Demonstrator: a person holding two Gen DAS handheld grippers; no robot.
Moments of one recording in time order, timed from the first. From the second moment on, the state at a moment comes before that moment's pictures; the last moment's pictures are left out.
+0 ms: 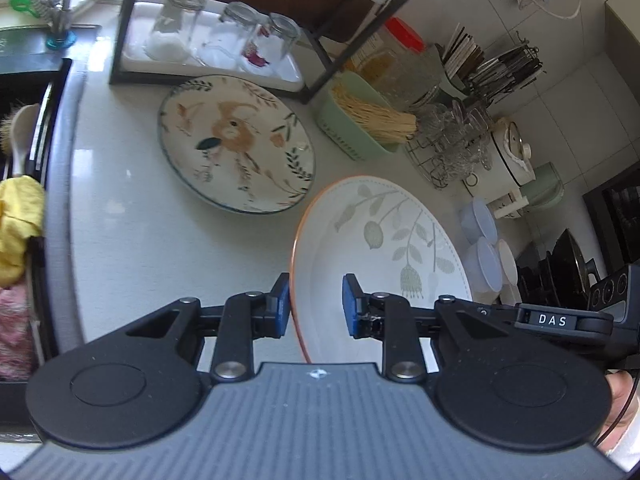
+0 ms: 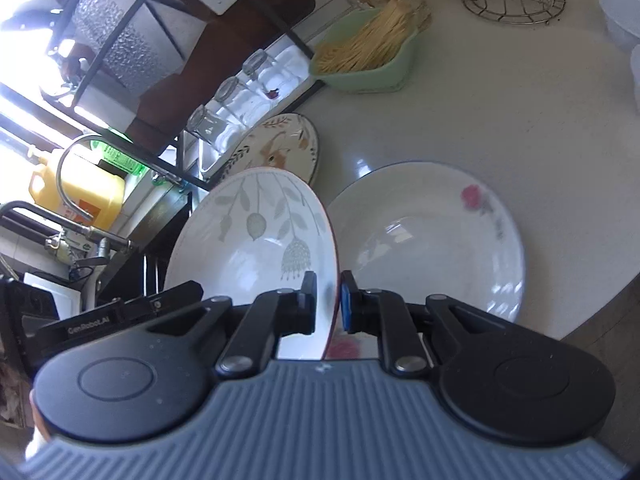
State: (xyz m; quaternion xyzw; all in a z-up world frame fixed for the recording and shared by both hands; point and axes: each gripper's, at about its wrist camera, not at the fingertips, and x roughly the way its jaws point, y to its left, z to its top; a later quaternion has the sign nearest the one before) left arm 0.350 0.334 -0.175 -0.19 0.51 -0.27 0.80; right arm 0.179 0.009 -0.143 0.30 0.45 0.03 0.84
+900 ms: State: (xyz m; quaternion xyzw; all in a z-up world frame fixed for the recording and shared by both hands) left arm 0.368 0.230 -0.220 -0.12 0.57 -0.19 0.79; right arm 0.211 -0.062 -0.190 0.24 0.55 0.08 0.80
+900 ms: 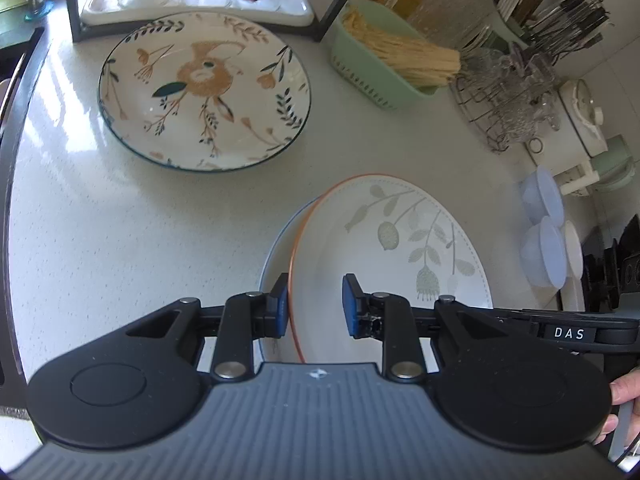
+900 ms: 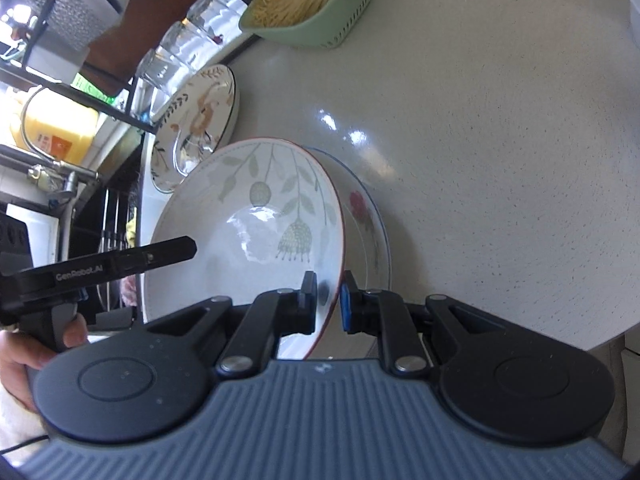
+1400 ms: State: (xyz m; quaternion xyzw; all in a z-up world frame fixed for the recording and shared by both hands) left arm 0.361 0.214 -0.228 -0.08 0.59 -0.17 0.79; right arm 0.212 -0.057 -0.202 0.22 0.55 0.07 0.80
